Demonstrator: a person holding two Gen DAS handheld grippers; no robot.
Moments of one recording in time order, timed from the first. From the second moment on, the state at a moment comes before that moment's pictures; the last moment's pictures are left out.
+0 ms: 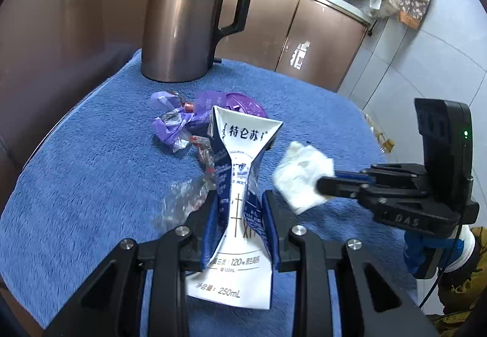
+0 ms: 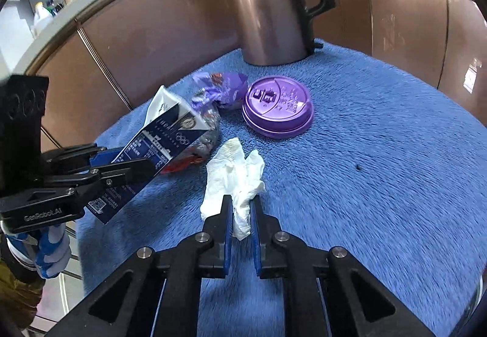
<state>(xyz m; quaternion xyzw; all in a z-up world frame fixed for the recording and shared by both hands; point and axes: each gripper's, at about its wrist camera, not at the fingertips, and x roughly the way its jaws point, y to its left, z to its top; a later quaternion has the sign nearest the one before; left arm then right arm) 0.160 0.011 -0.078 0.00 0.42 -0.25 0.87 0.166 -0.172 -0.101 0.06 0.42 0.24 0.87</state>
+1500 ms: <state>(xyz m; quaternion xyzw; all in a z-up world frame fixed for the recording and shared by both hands) 0.098 -0.446 -0.098 0.09 0.47 -0.48 0.74 -0.022 -0.555 -0.178 0.25 0.38 -0.17 0.87</state>
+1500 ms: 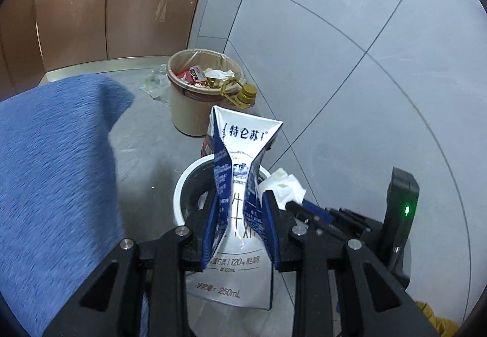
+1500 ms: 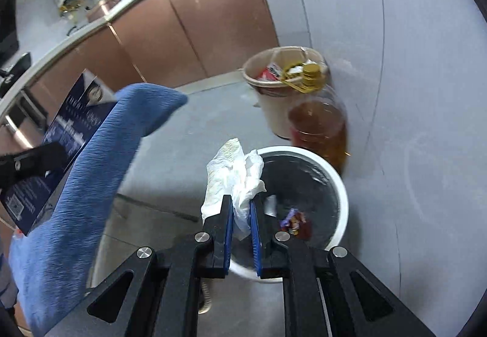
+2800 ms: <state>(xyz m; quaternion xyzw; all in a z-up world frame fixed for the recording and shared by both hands) 0.045 -0.238 -0.016 0.07 0.33 -0.28 0.90 -0.037 -0.447 -0.079 0.18 0.33 -0.13 0.92</state>
